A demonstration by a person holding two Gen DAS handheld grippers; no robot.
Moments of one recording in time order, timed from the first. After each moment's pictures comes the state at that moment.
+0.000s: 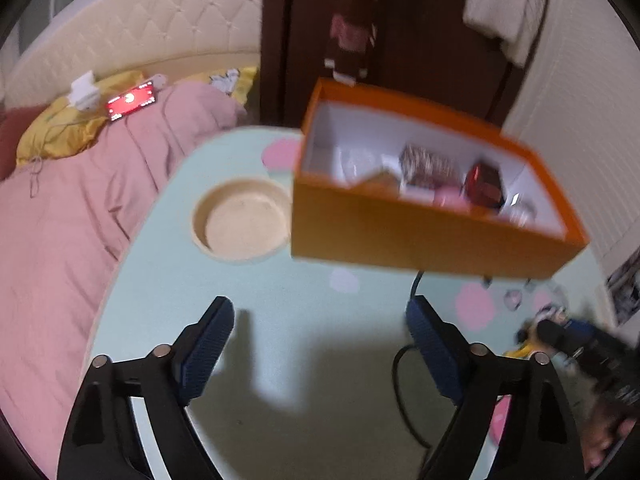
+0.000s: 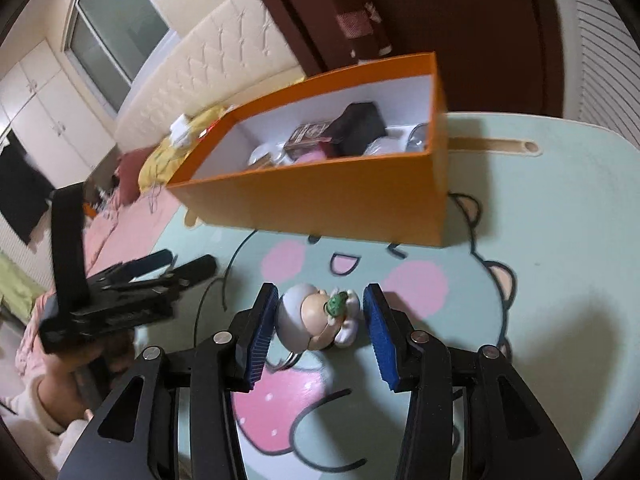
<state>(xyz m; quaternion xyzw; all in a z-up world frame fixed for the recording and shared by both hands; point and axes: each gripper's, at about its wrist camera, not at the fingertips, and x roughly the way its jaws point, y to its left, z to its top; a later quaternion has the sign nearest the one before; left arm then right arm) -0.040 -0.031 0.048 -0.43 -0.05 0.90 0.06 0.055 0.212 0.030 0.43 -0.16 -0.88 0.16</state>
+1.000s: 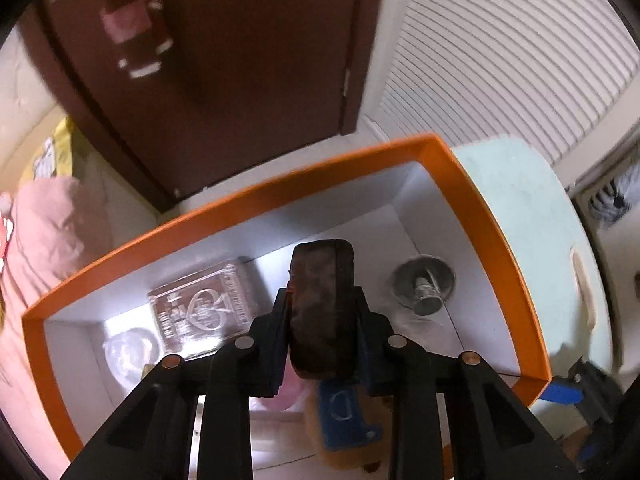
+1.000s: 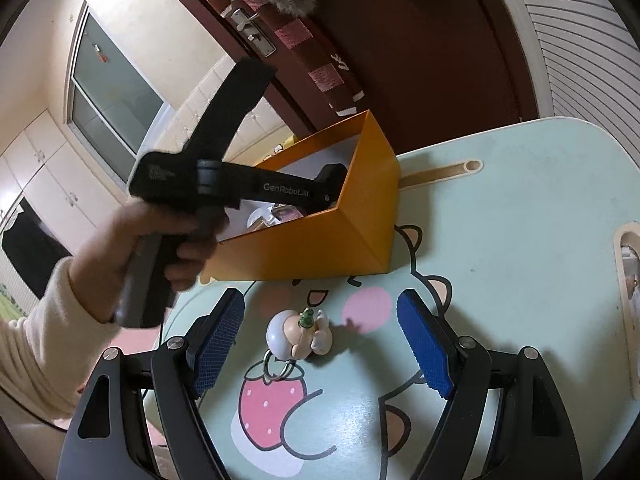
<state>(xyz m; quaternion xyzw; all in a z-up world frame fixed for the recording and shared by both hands) -0.248 0.148 0.041 -0.54 0.13 0.80 0.24 0.075 0.260 0.033 0.35 -0.25 -0.89 0.15</state>
